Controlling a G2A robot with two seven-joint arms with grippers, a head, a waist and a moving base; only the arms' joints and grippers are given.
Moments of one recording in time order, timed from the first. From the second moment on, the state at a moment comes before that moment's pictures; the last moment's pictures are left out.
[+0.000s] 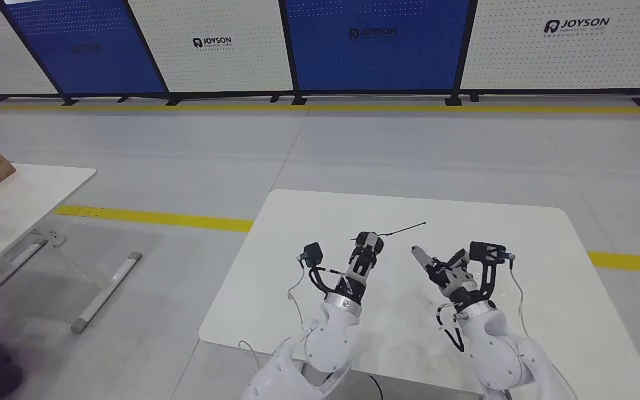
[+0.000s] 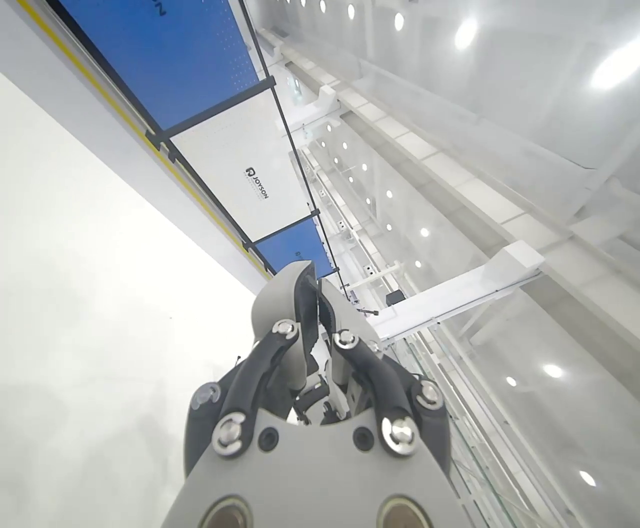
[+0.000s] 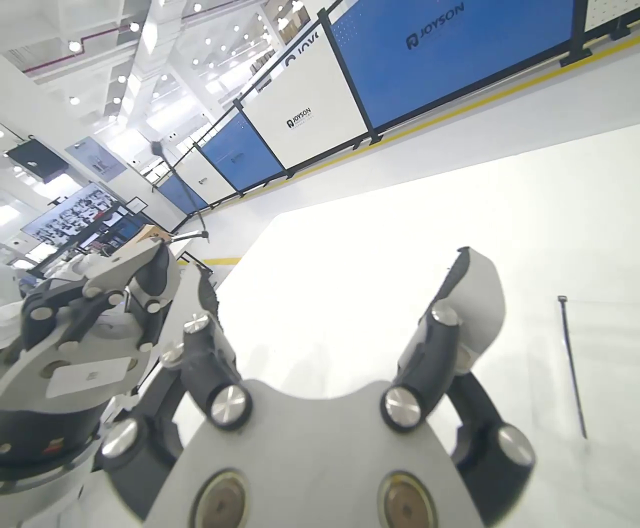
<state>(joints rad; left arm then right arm) 1.46 -1.43 -1.01 -1.65 0.17 -0.07 0.35 -1.45 -1.29 1.20 -1.72 -0.75 0.01 0.20</state>
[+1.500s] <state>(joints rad) 1.49 -1.43 -1.03 -1.71 0.04 -0.08 0.18 -1.40 -1.28 1.18 -1.64 -0.84 -0.21 0.26</state>
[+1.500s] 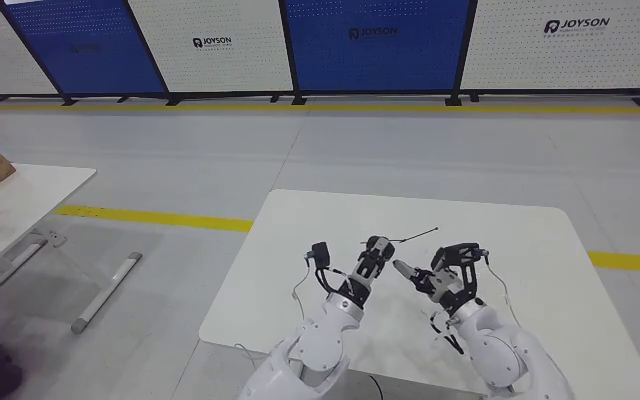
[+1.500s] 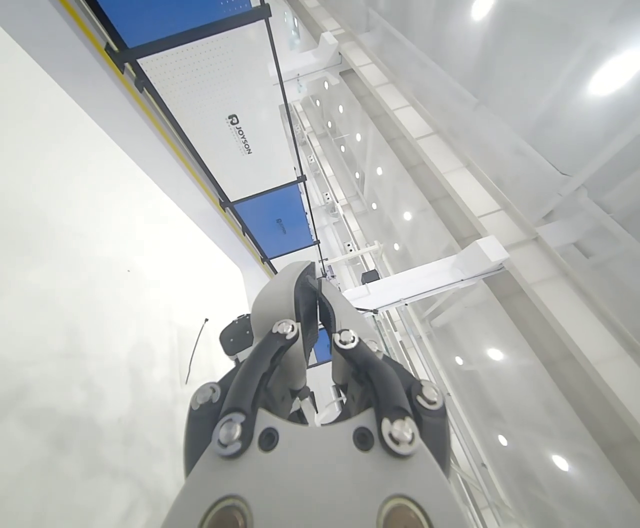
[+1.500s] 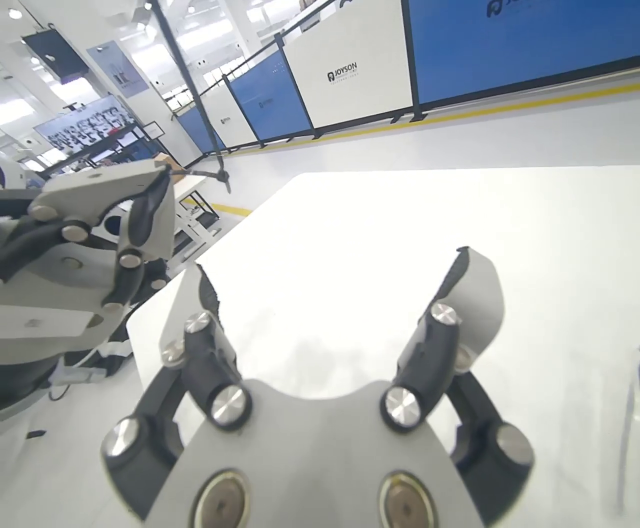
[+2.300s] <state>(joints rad) 1.47 -1.43 -1.00 -1.68 0.06 -0.05 0.18 -1.40 -1.27 1.18 -1.66 -0.85 -0.23 0.26</state>
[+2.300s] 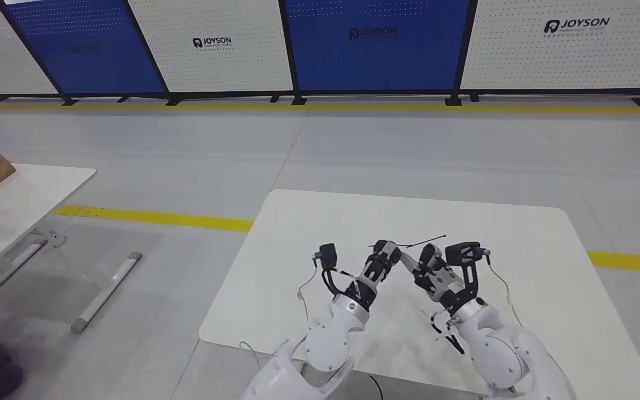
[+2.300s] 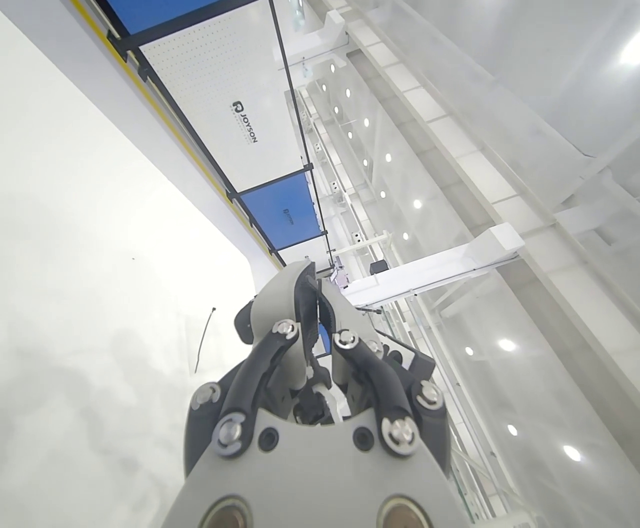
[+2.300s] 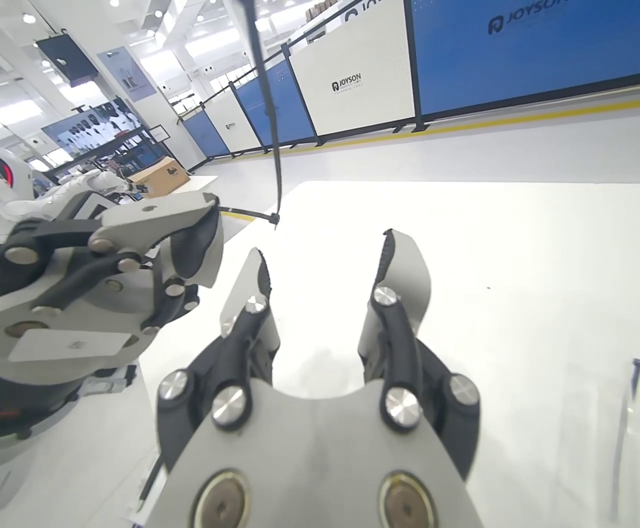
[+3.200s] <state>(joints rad) 1.45 -1.44 -0.98 -1.65 0.09 -0.02 0.17 -1.40 -1.27 1.18 -1.65 -0.85 -0.25 0.24</state>
